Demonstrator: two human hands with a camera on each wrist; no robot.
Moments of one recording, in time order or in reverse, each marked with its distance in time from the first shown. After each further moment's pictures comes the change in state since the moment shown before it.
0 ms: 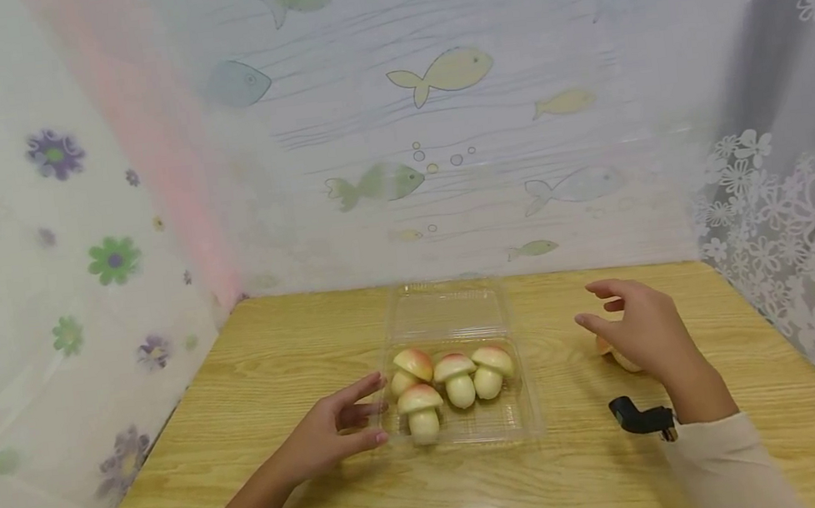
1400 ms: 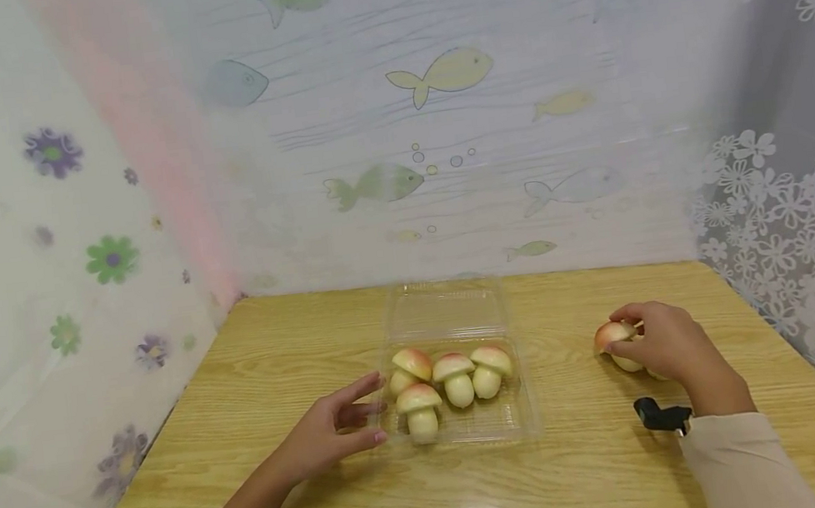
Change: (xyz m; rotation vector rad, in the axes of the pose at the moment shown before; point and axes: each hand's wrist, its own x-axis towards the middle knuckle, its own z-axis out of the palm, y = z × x) left_hand -0.001 -0.001 0.000 0.003 -0.005 0.008; right_hand -0.001 0.060 0.005 -0.065 -0.178 0.035
